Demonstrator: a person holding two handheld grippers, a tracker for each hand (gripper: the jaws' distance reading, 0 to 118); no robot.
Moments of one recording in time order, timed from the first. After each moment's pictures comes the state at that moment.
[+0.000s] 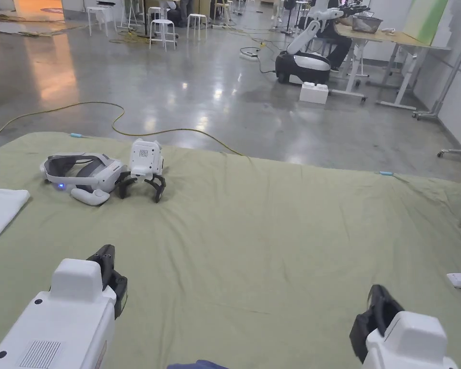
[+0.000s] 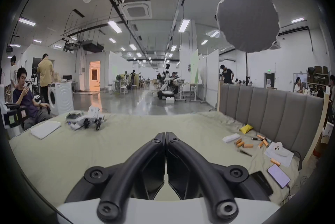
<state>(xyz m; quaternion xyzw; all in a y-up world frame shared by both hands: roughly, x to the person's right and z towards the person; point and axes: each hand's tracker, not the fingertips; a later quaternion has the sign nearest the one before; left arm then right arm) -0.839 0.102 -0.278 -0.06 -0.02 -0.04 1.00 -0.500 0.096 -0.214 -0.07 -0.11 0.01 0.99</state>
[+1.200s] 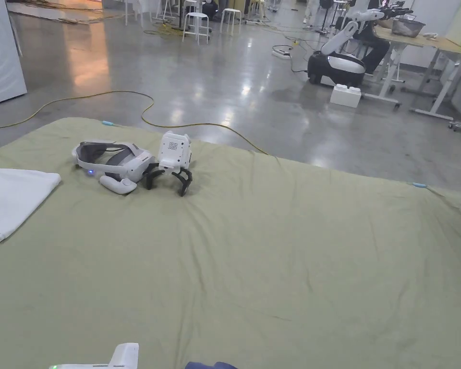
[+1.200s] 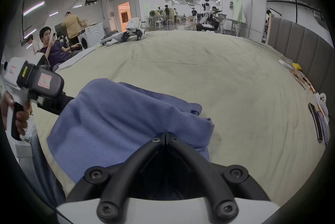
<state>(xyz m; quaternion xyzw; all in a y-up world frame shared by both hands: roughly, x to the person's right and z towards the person) -0.899 -0.095 -0.335 -0.46 -0.37 0.32 0.74 -0.570 -0.098 -0.220 -0.35 0.06 -0.01 0.94</state>
